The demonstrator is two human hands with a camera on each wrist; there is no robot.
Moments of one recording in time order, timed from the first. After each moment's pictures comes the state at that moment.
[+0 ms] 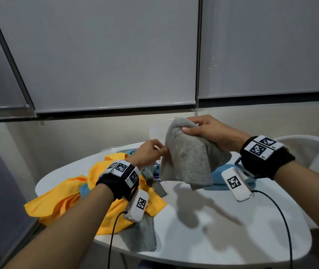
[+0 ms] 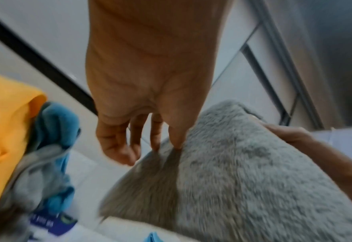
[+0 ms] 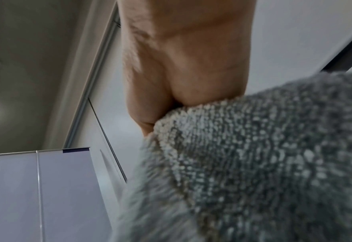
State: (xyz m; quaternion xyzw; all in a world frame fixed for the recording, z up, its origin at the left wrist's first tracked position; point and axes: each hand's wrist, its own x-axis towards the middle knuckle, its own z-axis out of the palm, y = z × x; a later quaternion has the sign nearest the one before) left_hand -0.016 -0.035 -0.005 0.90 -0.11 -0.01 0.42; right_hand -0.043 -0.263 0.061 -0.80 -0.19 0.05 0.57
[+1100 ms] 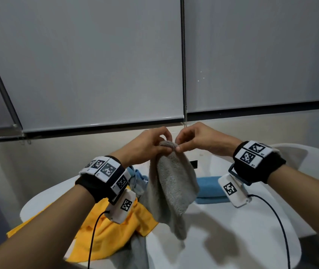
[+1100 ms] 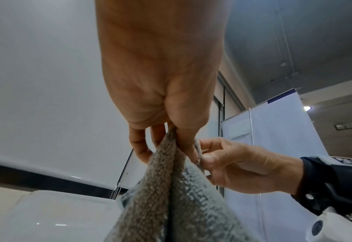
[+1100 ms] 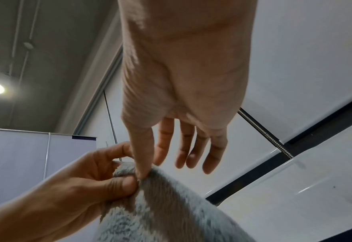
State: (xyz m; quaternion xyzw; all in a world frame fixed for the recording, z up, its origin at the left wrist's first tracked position) left_hand -0.043 -0.058 0.089 0.88 -0.34 0.07 0.31; right_hand -0.044 -0.285 0.085 -0.84 -0.25 0.01 0.48
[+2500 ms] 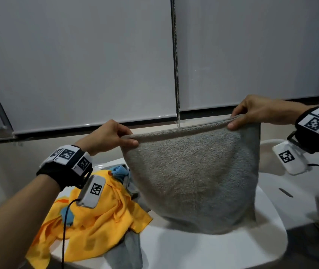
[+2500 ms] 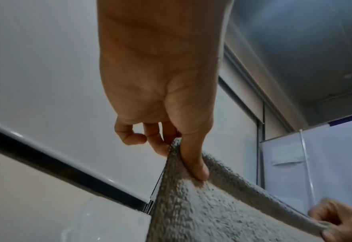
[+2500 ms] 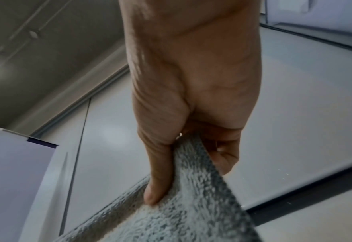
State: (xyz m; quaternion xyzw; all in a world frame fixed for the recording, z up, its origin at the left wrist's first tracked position) left_hand -0.036 0.002 0.112 0.92 -0.23 0.05 0.31; right_hand -0.082 -0.429 0.147 -0.94 -0.13 -0.03 0.31
